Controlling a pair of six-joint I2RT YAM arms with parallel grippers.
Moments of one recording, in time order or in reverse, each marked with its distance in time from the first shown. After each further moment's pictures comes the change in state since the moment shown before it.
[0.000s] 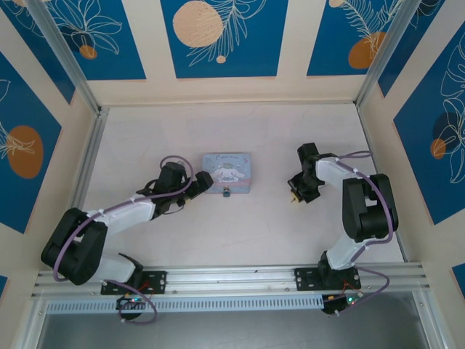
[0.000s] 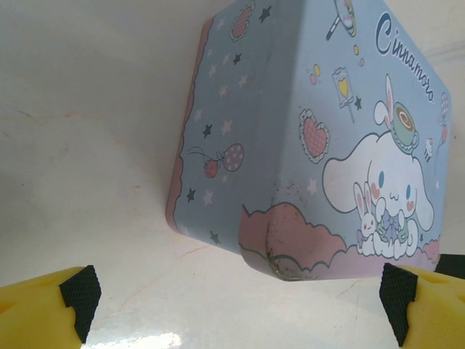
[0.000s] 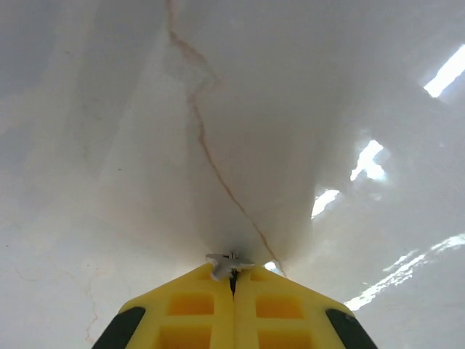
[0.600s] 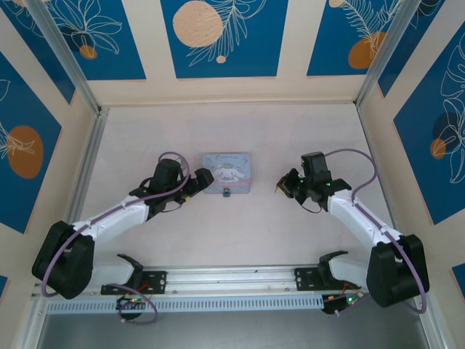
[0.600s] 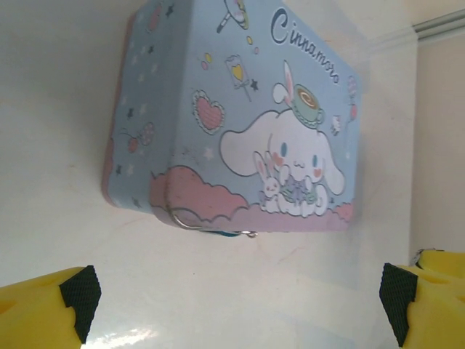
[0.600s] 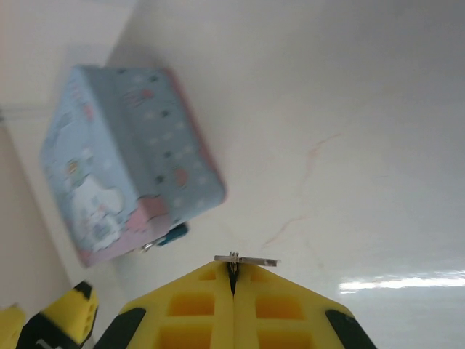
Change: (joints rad) left arm -0.002 -0.119 0.027 -0.062 0.090 -0.027; right arm 0.144 -0.510 -0.269 0.384 -0.257 -0.127
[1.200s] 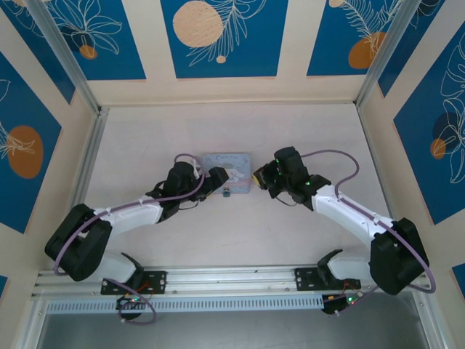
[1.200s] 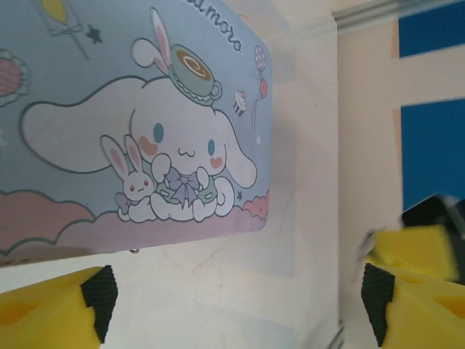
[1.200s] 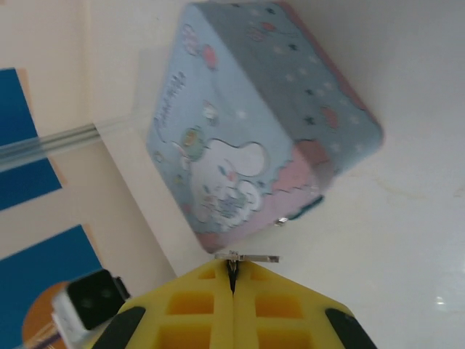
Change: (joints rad) left arm -0.121 0.160 -0.020 0.356 0.024 -0.105; right arm 0.251 0.122 0.147 0.116 0.182 0.505
